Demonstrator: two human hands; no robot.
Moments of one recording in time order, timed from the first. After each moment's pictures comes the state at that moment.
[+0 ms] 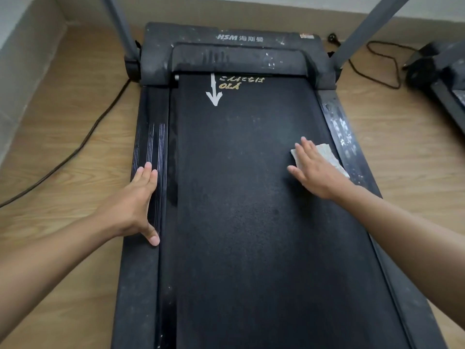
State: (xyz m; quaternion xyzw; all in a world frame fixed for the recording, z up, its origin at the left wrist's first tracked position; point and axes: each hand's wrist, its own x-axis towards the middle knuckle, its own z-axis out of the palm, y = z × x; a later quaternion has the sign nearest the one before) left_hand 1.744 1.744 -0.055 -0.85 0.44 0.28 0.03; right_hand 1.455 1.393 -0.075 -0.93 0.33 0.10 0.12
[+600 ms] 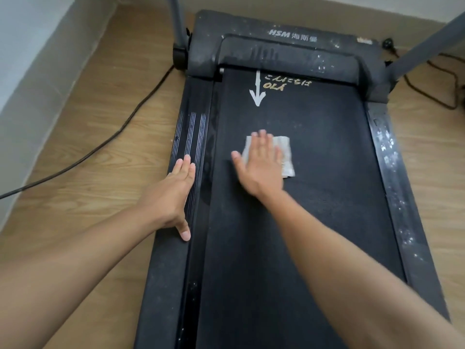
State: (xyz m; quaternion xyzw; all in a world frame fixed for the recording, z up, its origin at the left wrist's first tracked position) left_hand 1.742 1.742 -0.044 -0.85 0.44 0.28 0.03; right_hand 1.644 1.528 -0.108 -0.92 0.36 0.02 0.14
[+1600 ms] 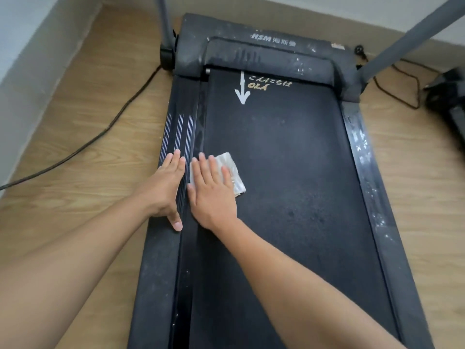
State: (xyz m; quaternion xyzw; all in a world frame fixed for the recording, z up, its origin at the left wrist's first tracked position) left_hand 1.739 1.740 -0.043 -0.85 0.43 0.31 0.02; right_hand 1.626 1.640 -0.113 -0.96 0.25 0.00 0.11
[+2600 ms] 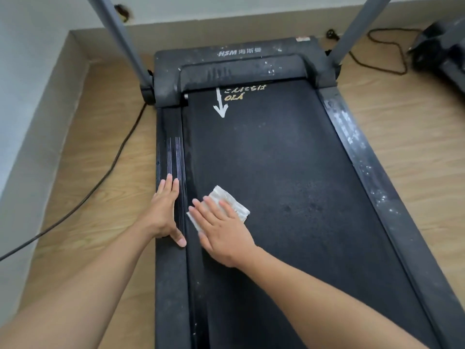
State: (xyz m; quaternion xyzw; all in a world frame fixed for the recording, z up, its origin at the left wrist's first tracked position) left_hand 1.735 1.737 -0.044 -0.86 0.40 0.32 0.00; right_hand 1.553 1.649 -0.118 -0.98 0.14 0.02 0.12
